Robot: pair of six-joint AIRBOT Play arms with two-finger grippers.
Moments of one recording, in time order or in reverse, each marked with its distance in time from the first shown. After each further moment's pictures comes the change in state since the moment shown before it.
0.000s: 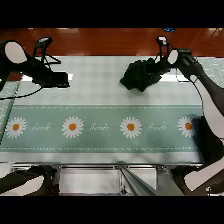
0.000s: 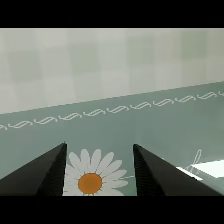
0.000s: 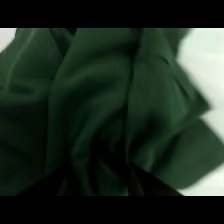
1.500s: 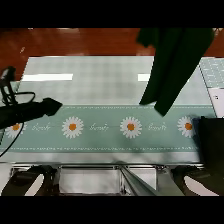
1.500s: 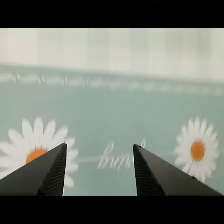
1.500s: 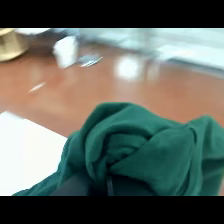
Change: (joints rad) left arm 0.118 0.681 -0.632 -0.267 0.291 -0.039; right arm 0.006 0.693 0.353 0.328 0.290 -0.235
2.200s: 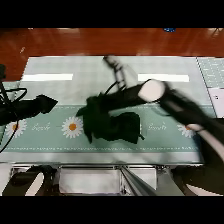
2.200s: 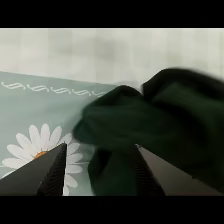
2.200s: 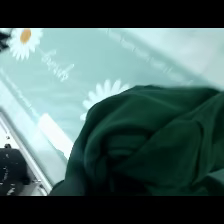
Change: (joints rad) left arm 0.096 -0.010 0.007 -0.062 -0.048 0.077; right arm 0.591 -0.205 -0.808 0.278 -0.375 0.116
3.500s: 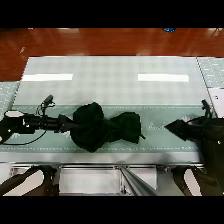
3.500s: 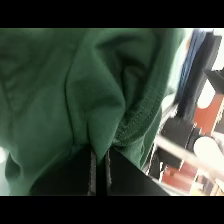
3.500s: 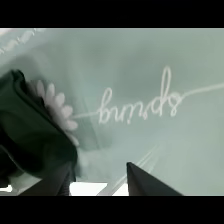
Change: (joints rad) left arm 0.188 -0.573 -0.271 -0.593 -0.234 0.695; right arm -1.121 0.711 -0.796 -0.109 0.460 0.009
